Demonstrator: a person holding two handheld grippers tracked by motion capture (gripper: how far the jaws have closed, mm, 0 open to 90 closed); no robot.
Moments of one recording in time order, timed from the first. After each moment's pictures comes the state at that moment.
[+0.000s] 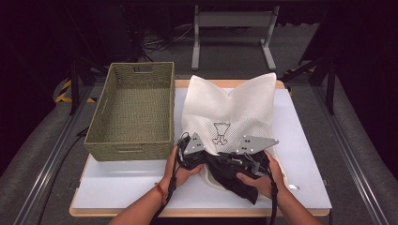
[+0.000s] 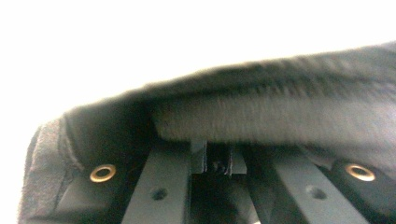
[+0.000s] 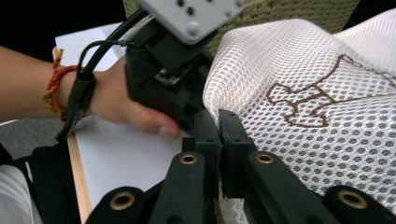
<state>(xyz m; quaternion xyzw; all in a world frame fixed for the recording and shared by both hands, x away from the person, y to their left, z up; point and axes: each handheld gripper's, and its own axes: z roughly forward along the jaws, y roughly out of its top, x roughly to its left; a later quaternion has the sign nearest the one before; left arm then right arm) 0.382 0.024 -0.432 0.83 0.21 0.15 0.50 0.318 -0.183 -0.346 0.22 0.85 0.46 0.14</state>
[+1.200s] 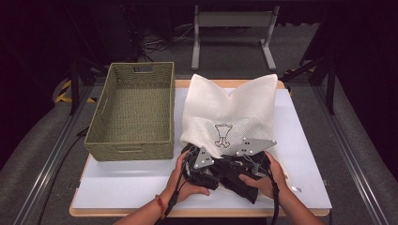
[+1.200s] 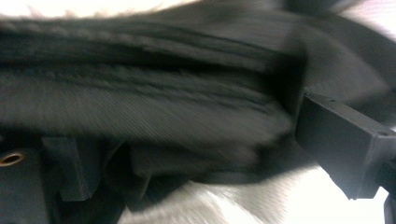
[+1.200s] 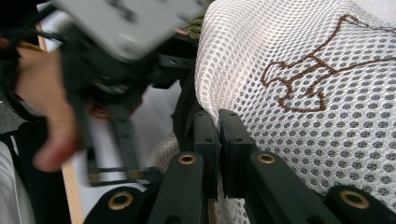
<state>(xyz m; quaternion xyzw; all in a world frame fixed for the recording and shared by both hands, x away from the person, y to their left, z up) 0.348 0.002 -0.444 0.85 0.24 0.13 0.45 0.323 -0.190 -0.361 0.23 0.87 0.42 0.14</state>
